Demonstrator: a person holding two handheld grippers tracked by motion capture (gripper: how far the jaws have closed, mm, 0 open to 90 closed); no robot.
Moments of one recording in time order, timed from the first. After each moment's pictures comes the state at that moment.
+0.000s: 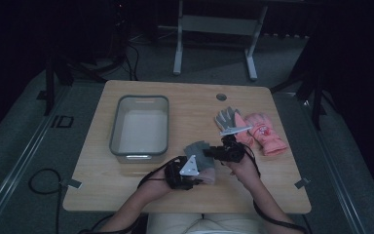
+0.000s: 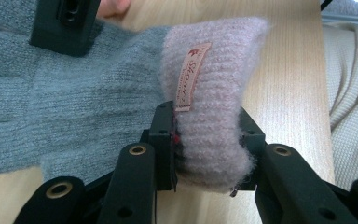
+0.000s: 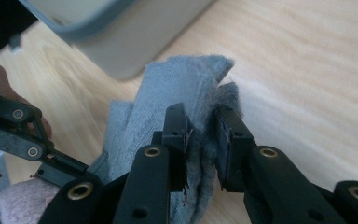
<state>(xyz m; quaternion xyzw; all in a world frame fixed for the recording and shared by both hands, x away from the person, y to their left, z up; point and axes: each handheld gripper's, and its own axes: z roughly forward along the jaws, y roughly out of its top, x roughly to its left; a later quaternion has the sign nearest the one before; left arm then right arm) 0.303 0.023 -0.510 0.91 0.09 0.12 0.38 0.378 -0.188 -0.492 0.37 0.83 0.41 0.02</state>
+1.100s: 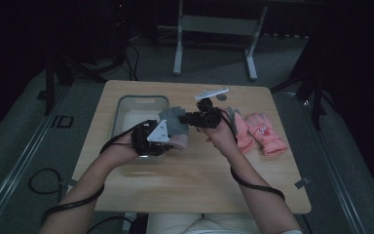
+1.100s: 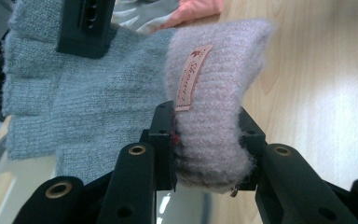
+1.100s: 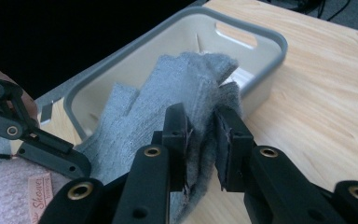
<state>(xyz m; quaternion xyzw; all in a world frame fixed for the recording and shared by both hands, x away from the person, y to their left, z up) 0.345 0.117 -0.418 0.92 0.08 0.21 0.33 0.433 -0.098 -0.410 0.32 0.83 0.45 0.04</state>
